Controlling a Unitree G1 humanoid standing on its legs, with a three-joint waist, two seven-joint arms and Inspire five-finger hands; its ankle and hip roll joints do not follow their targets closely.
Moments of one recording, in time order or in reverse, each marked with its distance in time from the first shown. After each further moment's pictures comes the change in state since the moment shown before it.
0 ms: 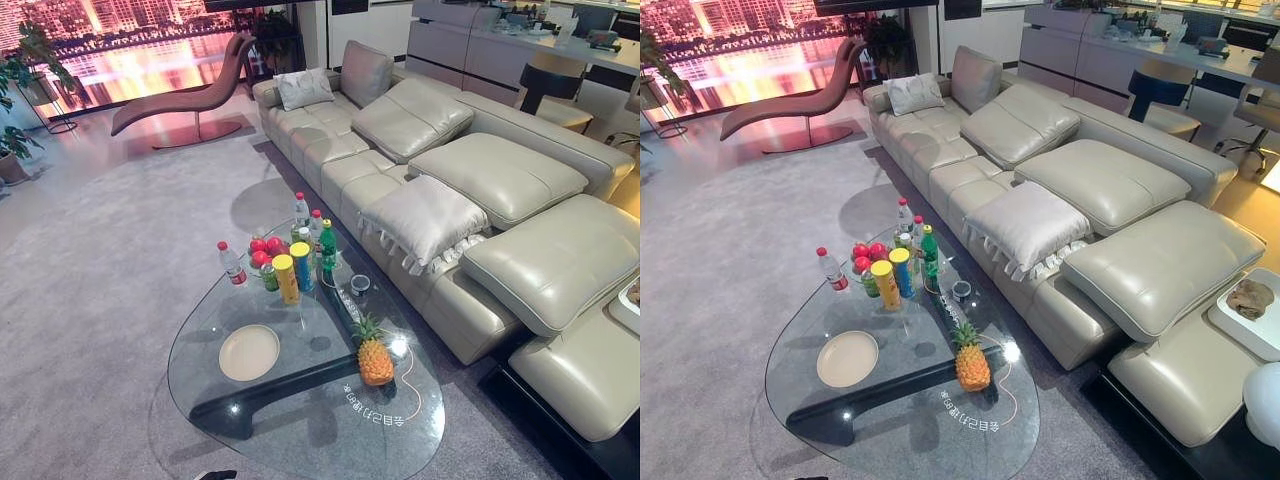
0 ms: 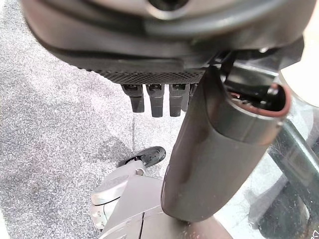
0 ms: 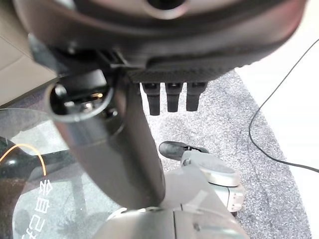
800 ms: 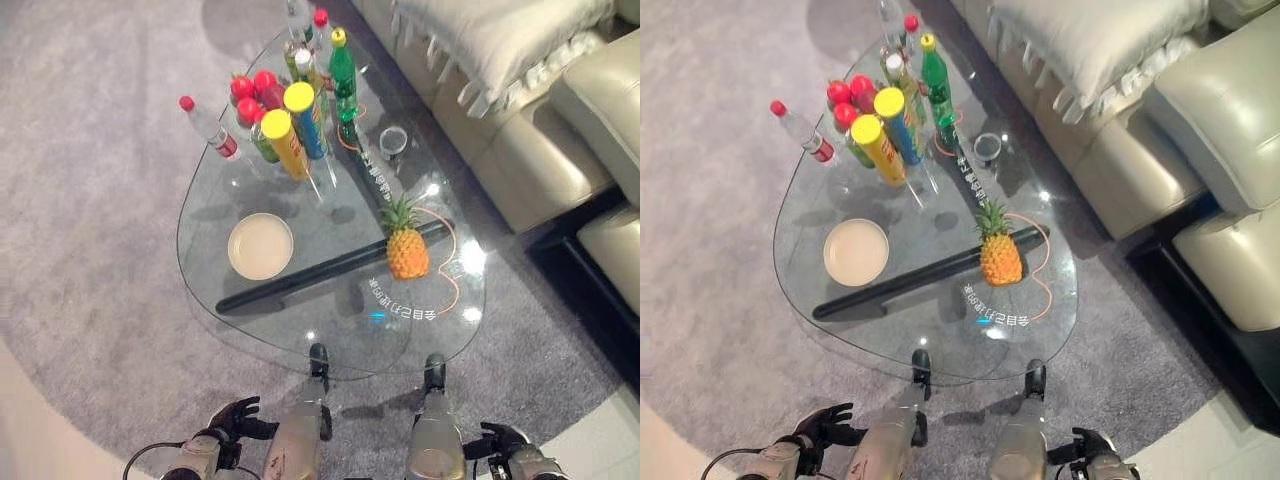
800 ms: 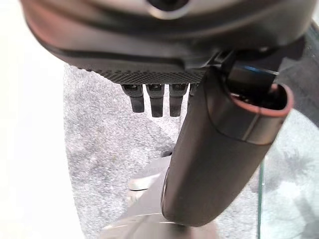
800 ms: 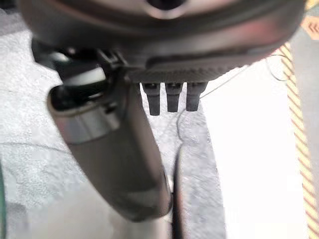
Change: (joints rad) left arm -0.193 -0.002 -0.024 -0.094 -0.274 -0.044 -0.079; right arm -0.218 -0.125 0.017 -0.033 0.055 -0.074 -0.081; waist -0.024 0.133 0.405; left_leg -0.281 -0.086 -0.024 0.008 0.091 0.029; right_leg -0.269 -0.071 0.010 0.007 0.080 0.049
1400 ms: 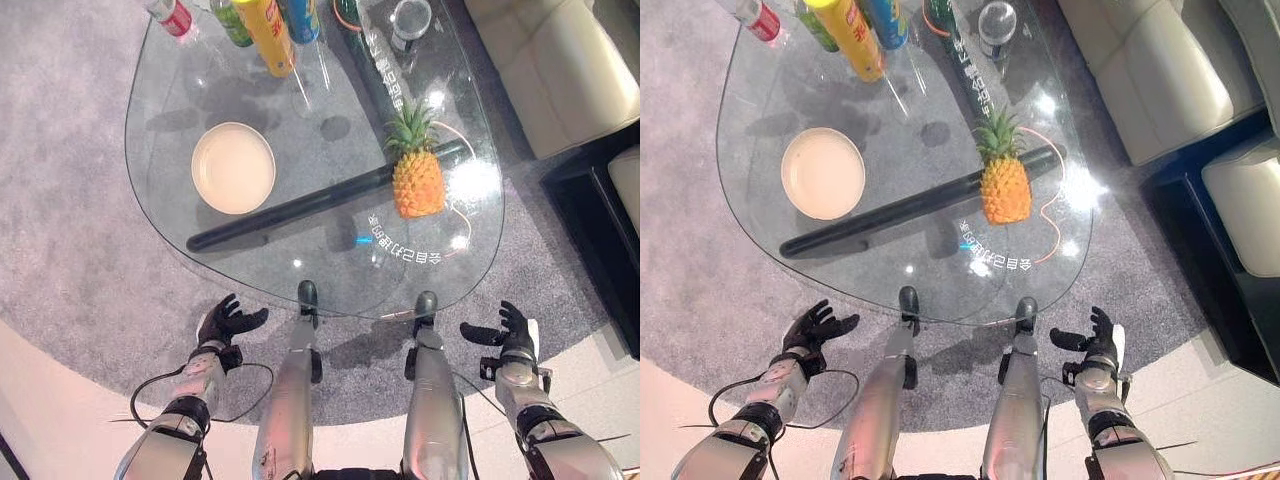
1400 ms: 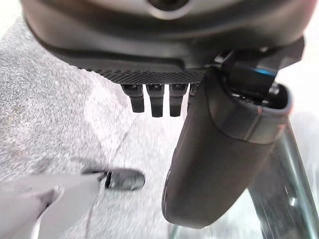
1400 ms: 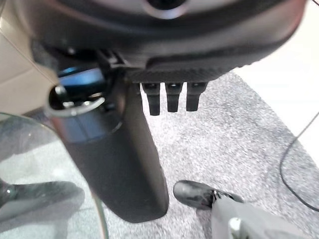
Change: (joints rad) left arm -0.242 0.048 0.068 -0.106 -0.371 -0.108 0.276; right arm -0.233 -0.002 -0.013 -0.128 0.116 -0.203 -0.270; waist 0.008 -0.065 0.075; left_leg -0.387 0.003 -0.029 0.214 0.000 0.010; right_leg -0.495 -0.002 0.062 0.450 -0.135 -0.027
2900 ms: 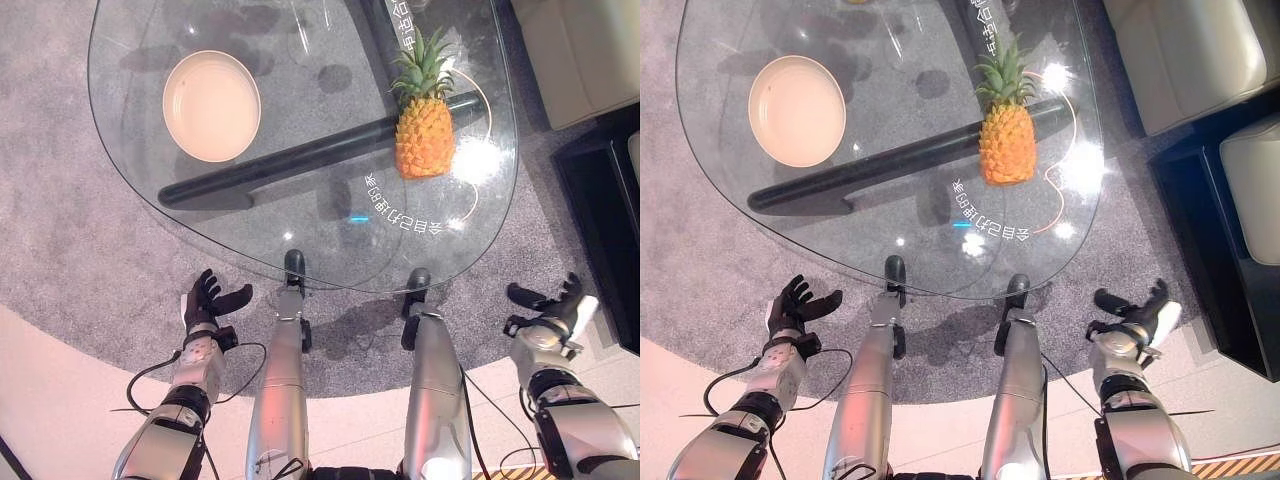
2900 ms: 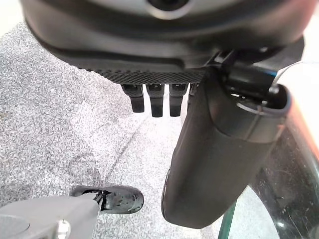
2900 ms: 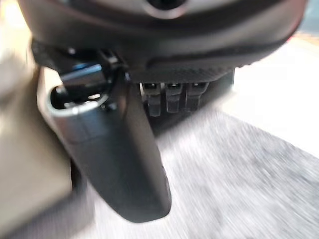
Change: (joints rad) left arm -0.017 0.024 -0.012 -0.047 0.036 -0.087 0.109; right arm -0.144 -0.126 -0.162 -0.034 0.271 -0.020 -0.319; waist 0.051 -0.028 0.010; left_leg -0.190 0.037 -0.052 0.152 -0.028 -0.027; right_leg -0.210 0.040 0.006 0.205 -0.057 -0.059
